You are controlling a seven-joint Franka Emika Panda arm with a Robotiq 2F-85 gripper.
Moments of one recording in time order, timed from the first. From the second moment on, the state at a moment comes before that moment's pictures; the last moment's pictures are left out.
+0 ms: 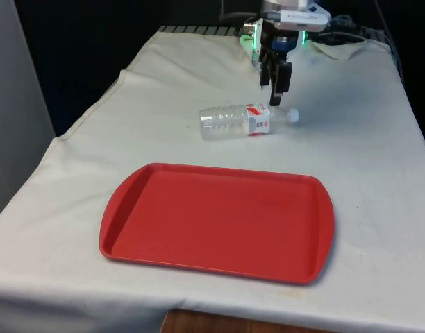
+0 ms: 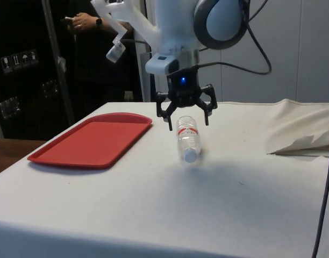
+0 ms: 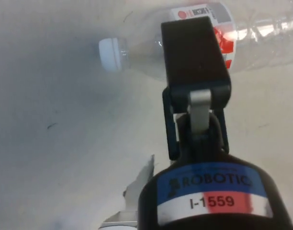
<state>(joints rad) 0.09 0.08 -0.06 -2.57 -0.27 2.63 -1.65</state>
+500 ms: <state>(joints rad) 0.09 0.08 -0.05 -2.57 -0.44 2.63 -1.49</state>
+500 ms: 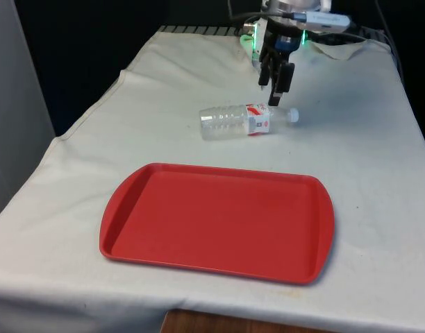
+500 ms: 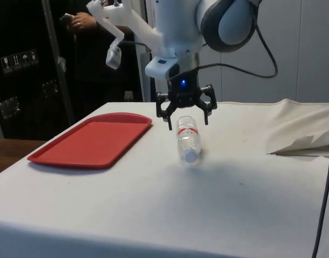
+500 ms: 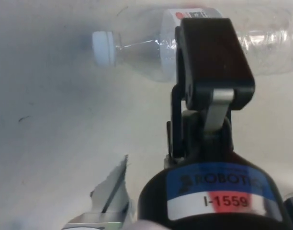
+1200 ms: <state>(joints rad) 0.10 0.08 -0.03 -2.56 -0.68 2.60 -1.25</state>
